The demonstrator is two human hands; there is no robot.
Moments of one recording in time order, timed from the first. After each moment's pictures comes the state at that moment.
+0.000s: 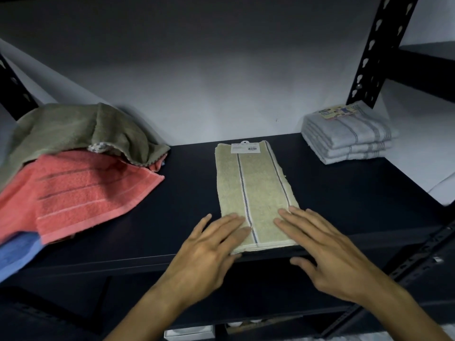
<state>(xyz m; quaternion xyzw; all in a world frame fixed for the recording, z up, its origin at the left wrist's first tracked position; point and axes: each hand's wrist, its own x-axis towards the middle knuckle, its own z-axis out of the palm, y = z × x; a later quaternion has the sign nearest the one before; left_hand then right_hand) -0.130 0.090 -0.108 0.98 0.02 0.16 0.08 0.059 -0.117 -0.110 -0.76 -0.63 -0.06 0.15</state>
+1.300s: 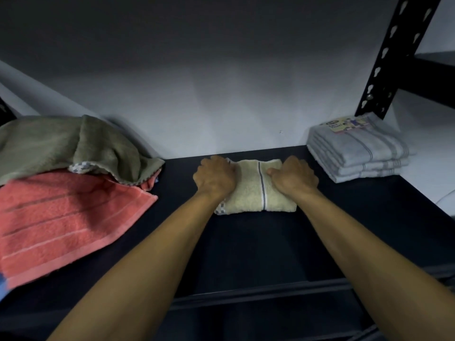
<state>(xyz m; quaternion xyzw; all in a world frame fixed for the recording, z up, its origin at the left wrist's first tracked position) 0.059 0.184 -0.045 0.87 0.46 0.09 0.15 0.151 0.060 -0.043 -0.94 -0.21 0.07 0.25</state>
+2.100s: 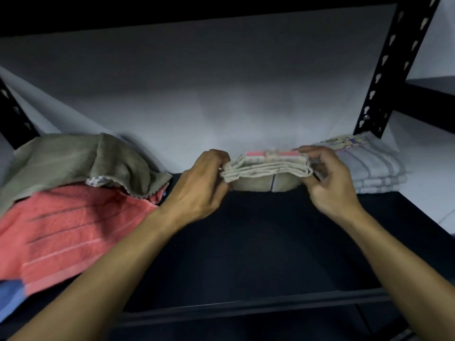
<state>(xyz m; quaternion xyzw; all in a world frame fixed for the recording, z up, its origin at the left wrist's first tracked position) -0.027 0.195 -0.005 0.93 -0.01 0.35 0.09 0.154 -0.003 -0.024 -0.65 -0.47 -0.09 0.58</state>
